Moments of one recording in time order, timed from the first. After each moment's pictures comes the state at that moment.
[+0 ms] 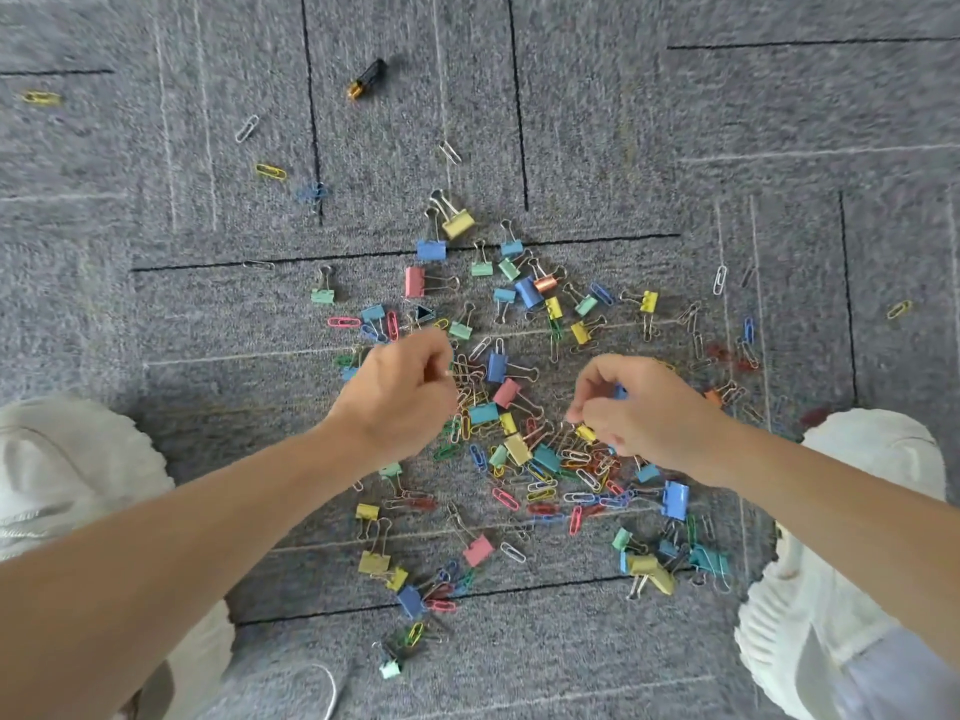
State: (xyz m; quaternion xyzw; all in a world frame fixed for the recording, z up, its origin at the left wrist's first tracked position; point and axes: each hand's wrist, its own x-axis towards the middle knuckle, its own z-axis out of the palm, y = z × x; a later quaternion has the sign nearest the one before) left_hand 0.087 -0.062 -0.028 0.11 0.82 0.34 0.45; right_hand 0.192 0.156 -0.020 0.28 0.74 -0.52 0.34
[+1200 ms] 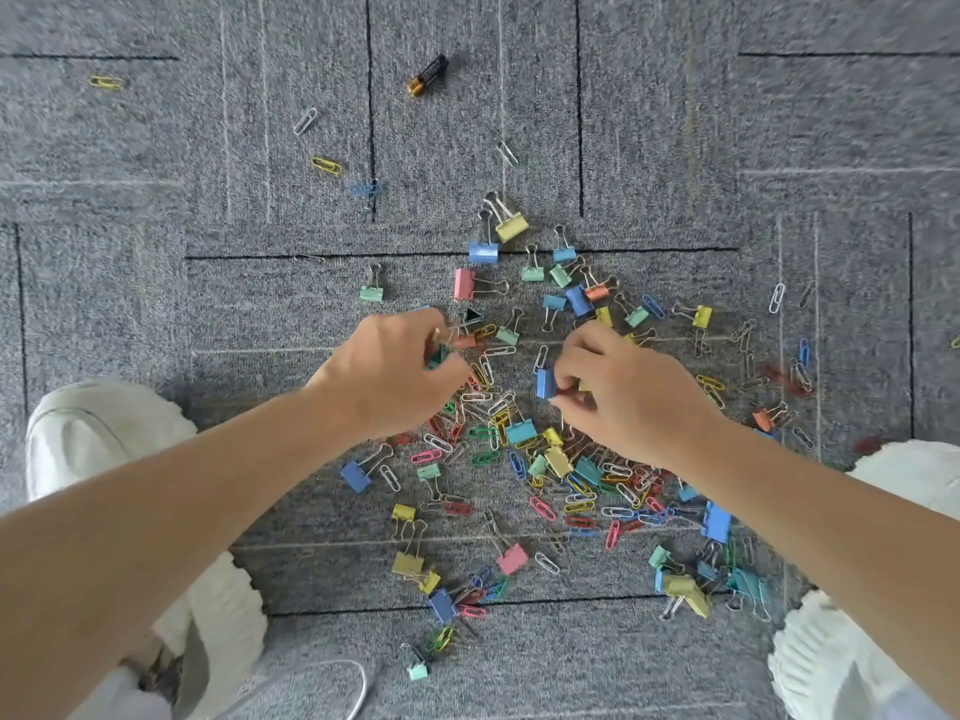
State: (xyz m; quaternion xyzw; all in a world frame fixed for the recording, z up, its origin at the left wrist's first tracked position) left_hand 0.053 -0.091 -0.036 0.17 0.86 0.24 0.41; right_hand 0.161 0.126 -0.052 -0.06 0.96 -0.22 0.18
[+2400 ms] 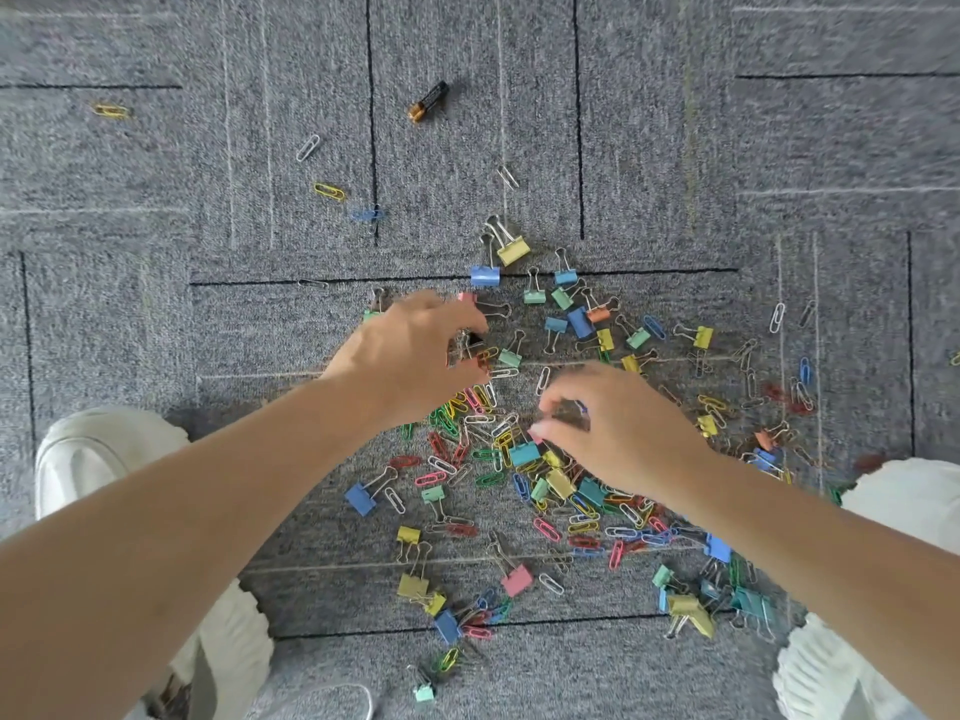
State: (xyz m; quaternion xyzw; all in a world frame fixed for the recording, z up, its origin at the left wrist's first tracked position) left_hand 0.026 -0.074 -0.031 0.23 0.88 0.13 0.39; right_hand 0.151 0.108 -0.034 0.09 0.90 -0.28 0.32
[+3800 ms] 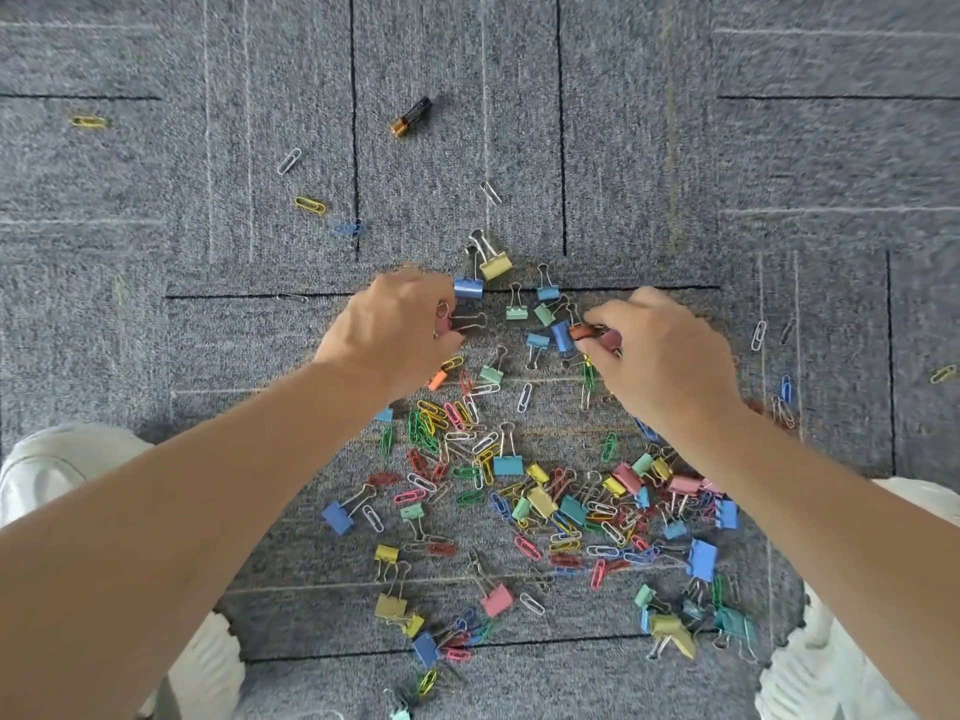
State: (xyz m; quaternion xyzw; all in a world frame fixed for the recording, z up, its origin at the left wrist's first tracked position) left_hand 0.008 -0.054 -0.040 0.21 0.92 0.16 0.29; right_hand 0.118 0.156 -0.040 0.15 0.97 -0.13 0.15
